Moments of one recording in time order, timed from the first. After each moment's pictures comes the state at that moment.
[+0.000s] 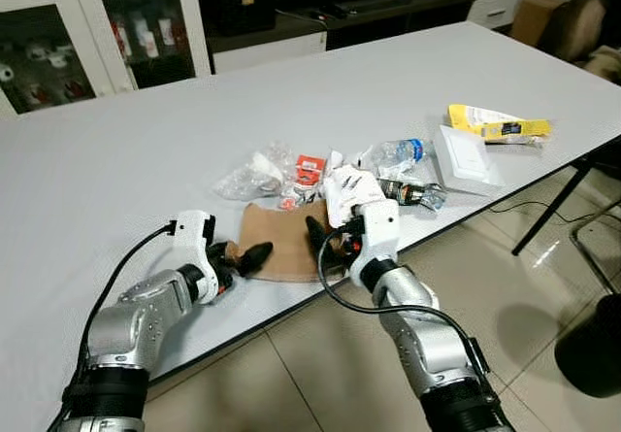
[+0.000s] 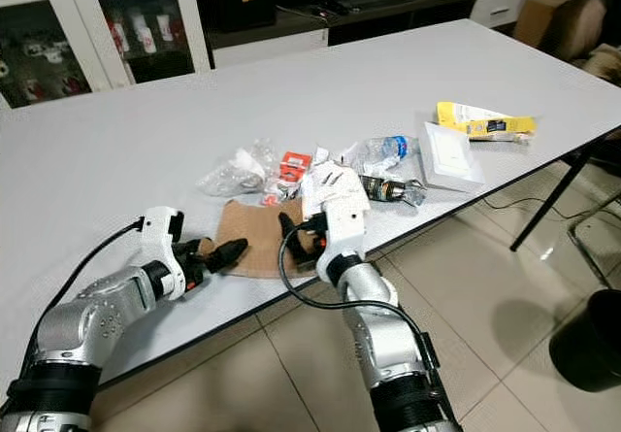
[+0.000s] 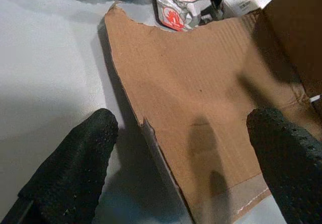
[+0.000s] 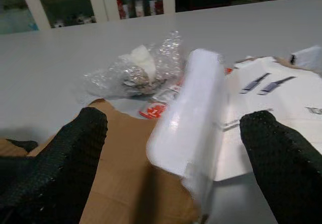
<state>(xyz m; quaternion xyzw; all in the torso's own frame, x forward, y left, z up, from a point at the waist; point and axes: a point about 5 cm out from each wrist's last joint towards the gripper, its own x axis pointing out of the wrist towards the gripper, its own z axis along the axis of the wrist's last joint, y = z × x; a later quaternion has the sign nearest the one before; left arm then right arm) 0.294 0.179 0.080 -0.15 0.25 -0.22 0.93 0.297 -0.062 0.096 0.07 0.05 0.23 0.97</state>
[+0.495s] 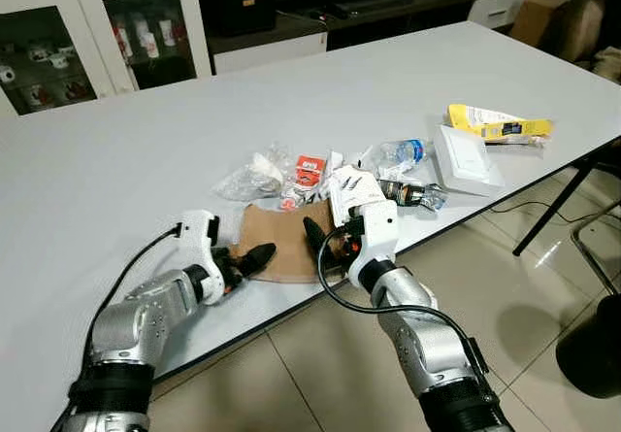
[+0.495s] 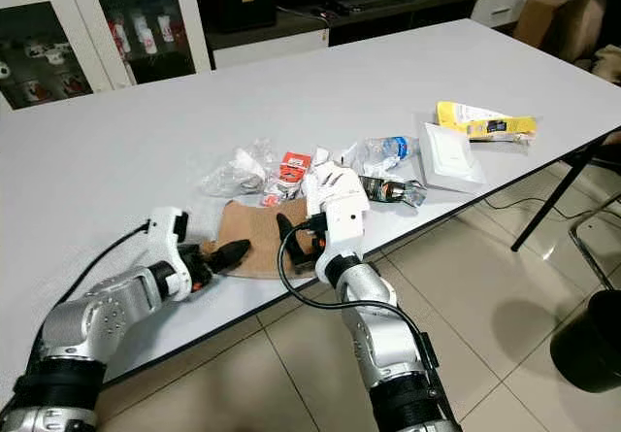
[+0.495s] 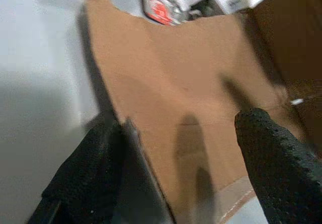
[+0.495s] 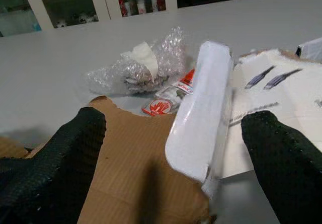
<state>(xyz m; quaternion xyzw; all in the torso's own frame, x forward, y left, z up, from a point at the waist) 0.293 0.168 0.079 -0.19 0.27 -0.24 0.91 0.297 -0.061 0.093 0.08 0.06 0.23 0.97</state>
